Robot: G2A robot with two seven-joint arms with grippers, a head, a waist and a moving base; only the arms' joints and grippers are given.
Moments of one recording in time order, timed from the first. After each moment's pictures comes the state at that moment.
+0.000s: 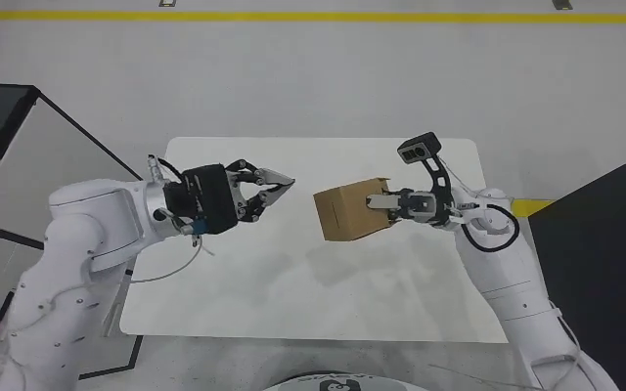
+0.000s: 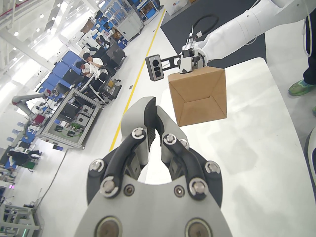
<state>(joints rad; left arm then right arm) 1.30 -0.90 -1.50 -2.17 1.18 -0.96 -0.10 -1.18 -1.17 1.27 -1.49 0.77 -0.38 1.44</state>
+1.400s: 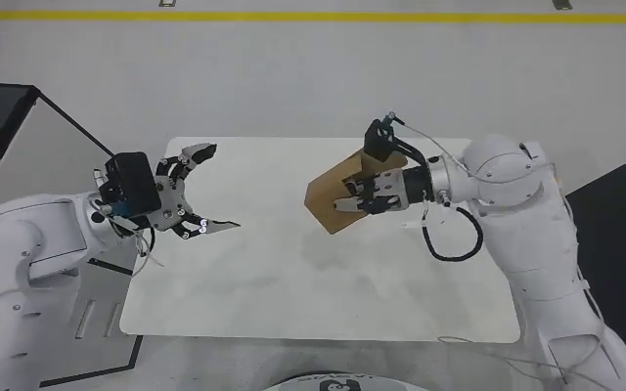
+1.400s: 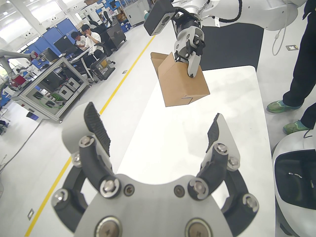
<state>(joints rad) 1.52 -0.80 -1.73 -2.09 0.95 -1.01 -0.09 -0.98 -1.12 1.22 -1.78 -0.01 -0.42 1.40</state>
